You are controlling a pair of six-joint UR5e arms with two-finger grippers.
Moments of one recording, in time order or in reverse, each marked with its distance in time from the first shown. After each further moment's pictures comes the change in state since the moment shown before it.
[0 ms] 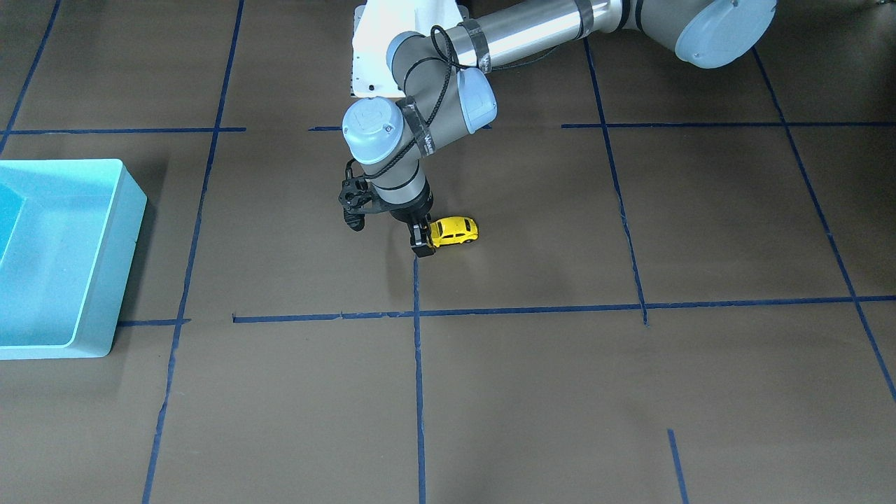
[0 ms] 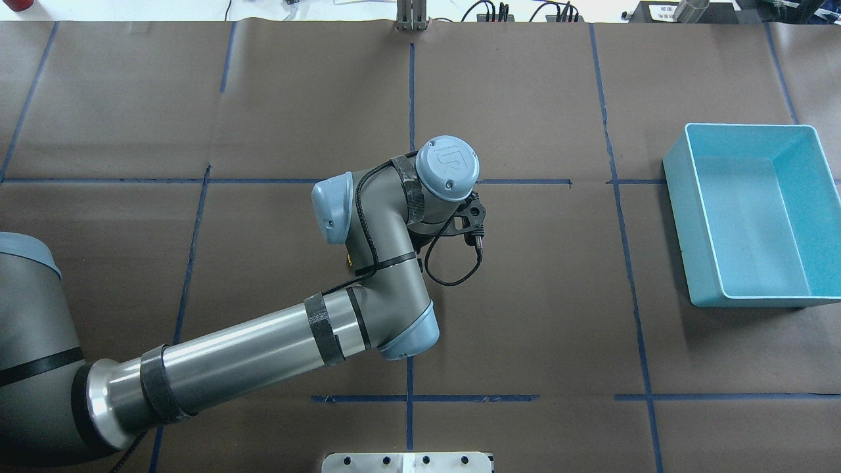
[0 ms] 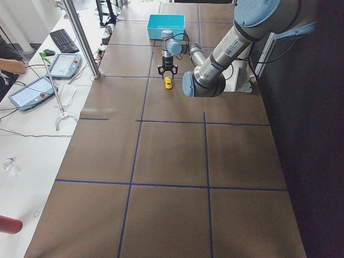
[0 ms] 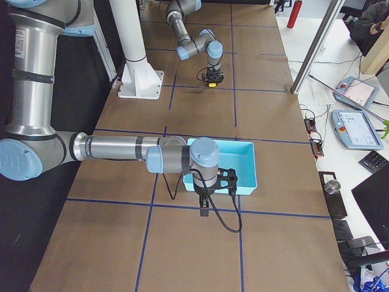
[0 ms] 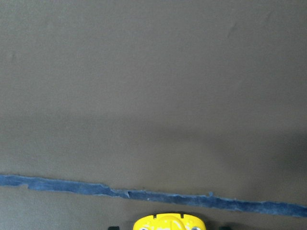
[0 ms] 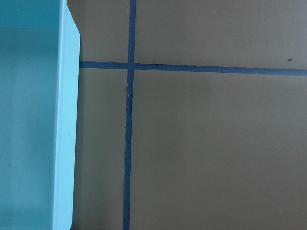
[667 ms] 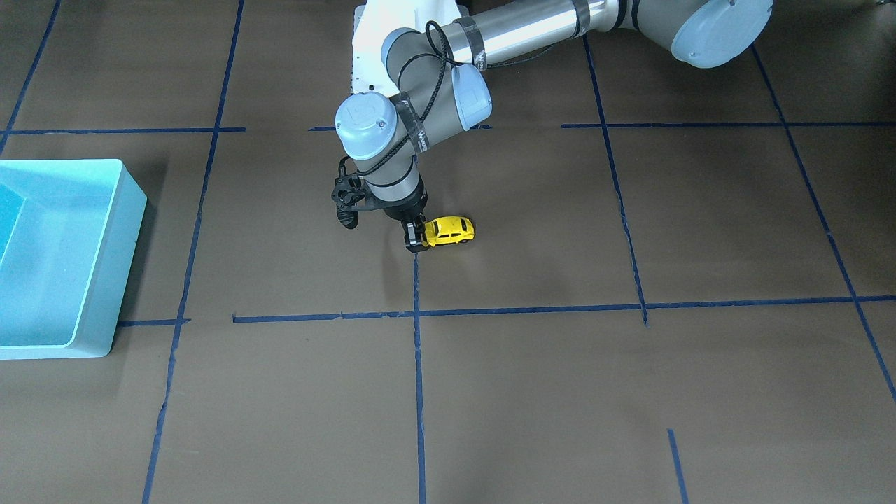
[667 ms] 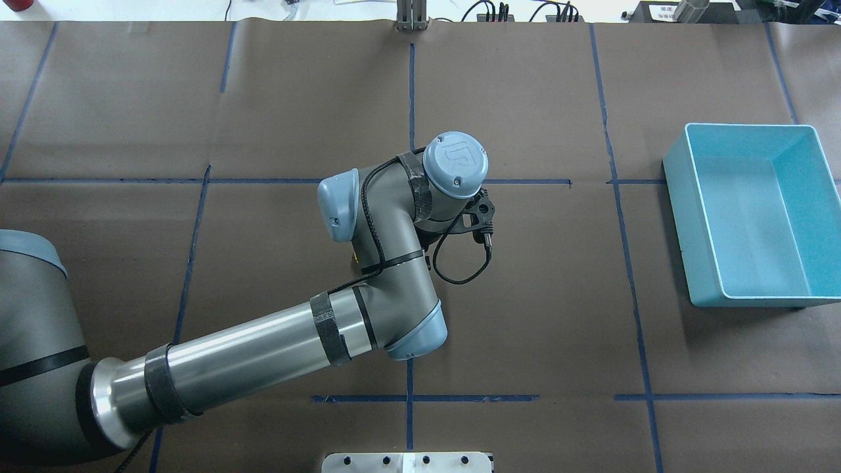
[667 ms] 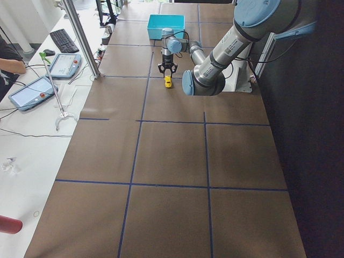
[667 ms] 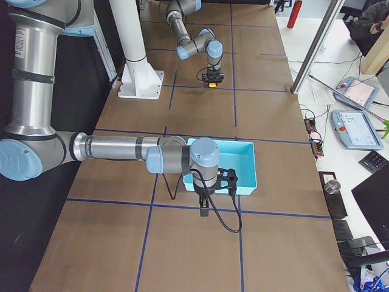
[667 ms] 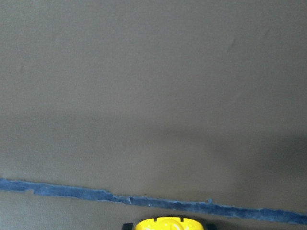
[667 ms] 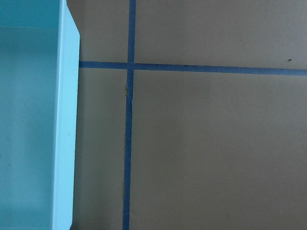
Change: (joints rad) left arm 0.001 -0.018 -0.021 0.001 0.002 -0.003; right arm 0.000 0.000 -0.001 0.000 0.000 0.000
